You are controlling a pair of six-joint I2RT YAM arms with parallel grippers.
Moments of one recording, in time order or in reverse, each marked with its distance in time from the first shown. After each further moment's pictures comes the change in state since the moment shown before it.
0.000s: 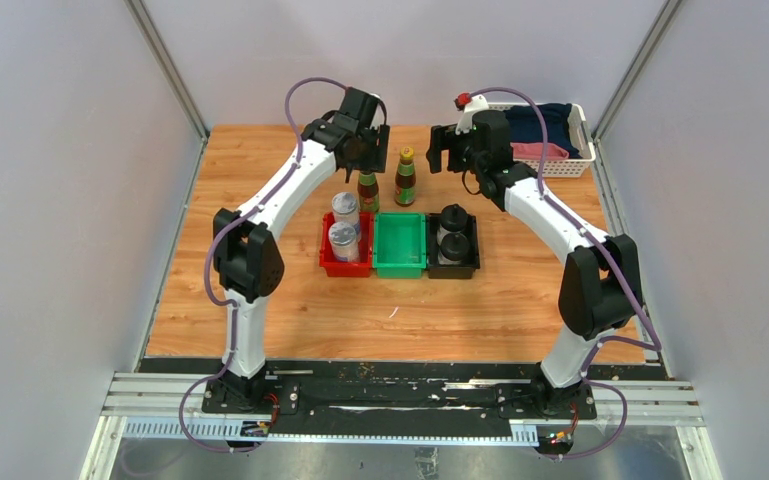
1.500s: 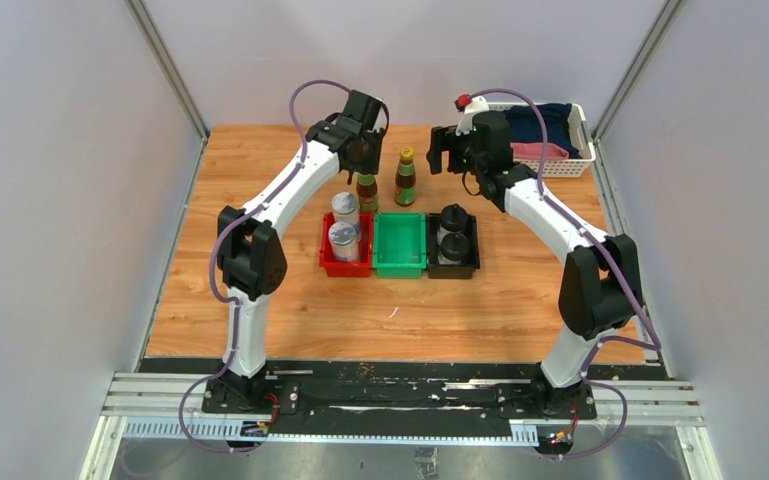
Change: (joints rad) left arm -0.001 0.027 0.000 0.007 -0.014 0.015; right arm -0.002 0.000 -0.011 0.008 0.000 0.001
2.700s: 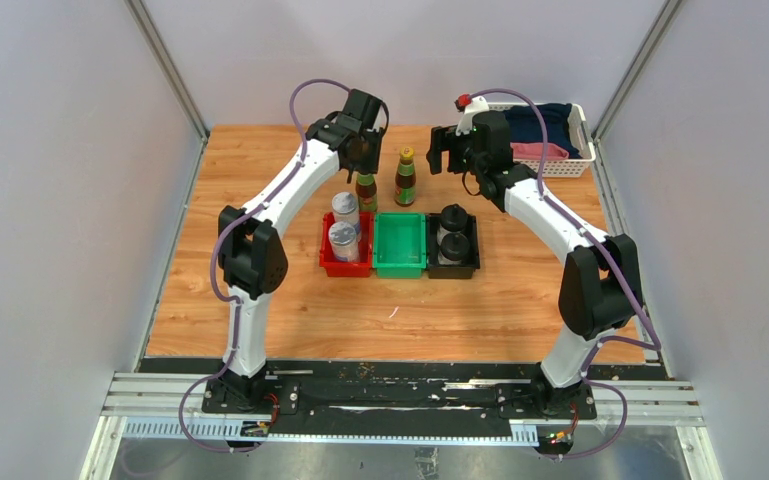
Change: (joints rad) left arm 0.000 0.008 0.023 -0.021 -0.001 0.002; right arm 0.000 0.000 0.000 0.000 0.000 0.003
